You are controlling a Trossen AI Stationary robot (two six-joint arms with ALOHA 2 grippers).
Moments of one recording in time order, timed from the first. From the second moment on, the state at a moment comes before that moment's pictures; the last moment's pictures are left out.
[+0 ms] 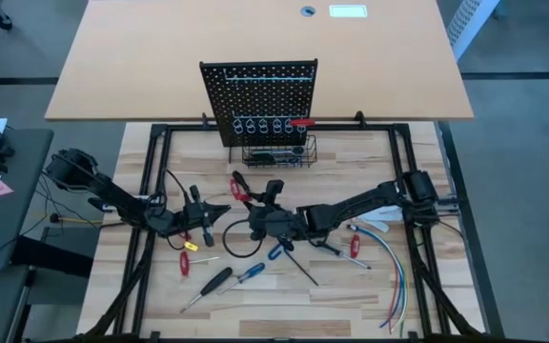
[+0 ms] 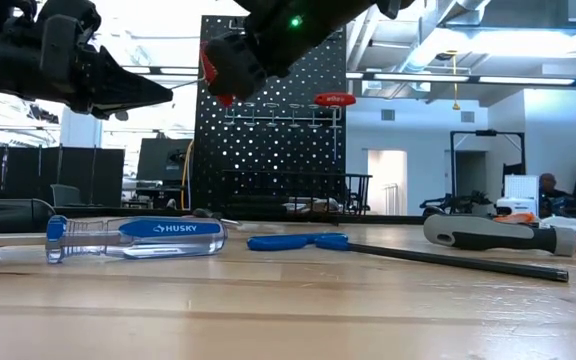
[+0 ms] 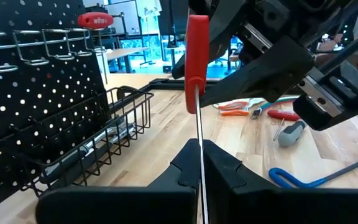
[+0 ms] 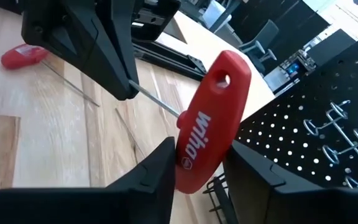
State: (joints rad) left arm -0.44 1.23 0.09 1.17 -0.82 0.06; right arm 0.20 2.02 1.41 0.20 0.81 -0.36
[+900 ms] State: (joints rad) left arm -0.44 1.23 0.09 1.17 -0.82 0.06; right arm 0.17 2.02 1.40 0.18 0.73 -0.32
